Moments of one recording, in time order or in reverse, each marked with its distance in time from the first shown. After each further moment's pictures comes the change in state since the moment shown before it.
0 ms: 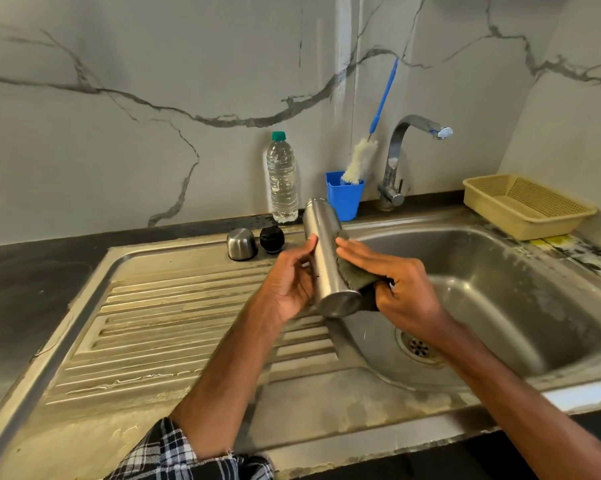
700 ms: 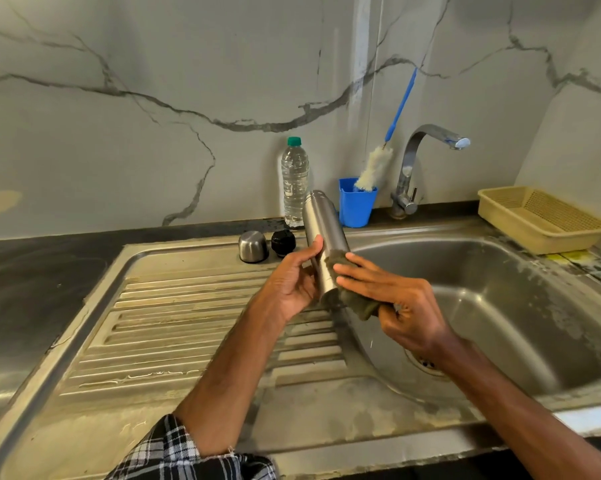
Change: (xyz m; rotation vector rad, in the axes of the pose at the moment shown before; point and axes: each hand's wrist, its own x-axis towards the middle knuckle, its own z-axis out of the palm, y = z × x) left_hand 0.007 0.012 -0.013 -0.005 0.032 0.018; right_hand -0.002 0.002 0.010 0.000 -0.034 -0.263
